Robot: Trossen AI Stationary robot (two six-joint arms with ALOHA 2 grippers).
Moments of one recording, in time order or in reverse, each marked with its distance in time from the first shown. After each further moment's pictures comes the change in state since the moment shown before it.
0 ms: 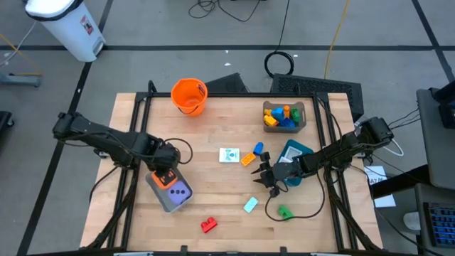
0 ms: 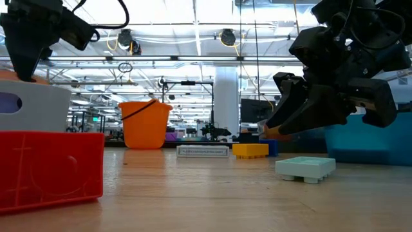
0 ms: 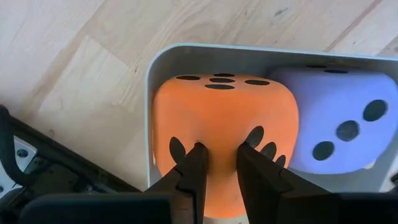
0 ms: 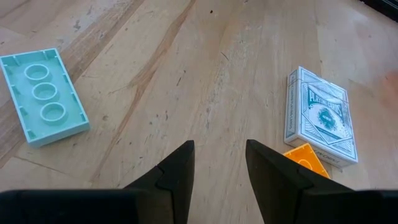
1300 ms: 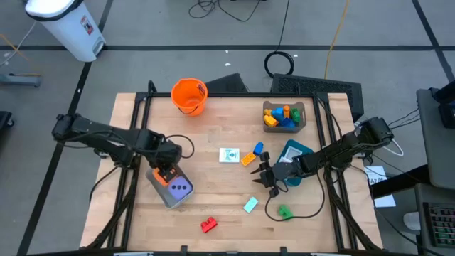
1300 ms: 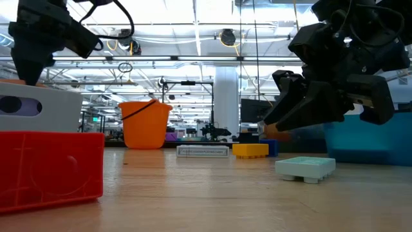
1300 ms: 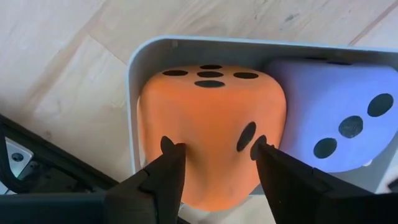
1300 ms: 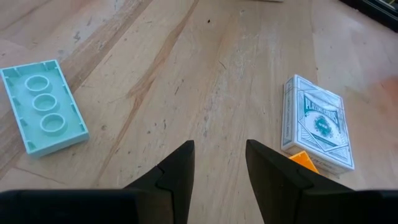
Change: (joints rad) left arm 0.079 0.000 -0.035 0.029 0.033 0.046; right arm 0.000 0.000 0.000 0.027 0.000 -0.003
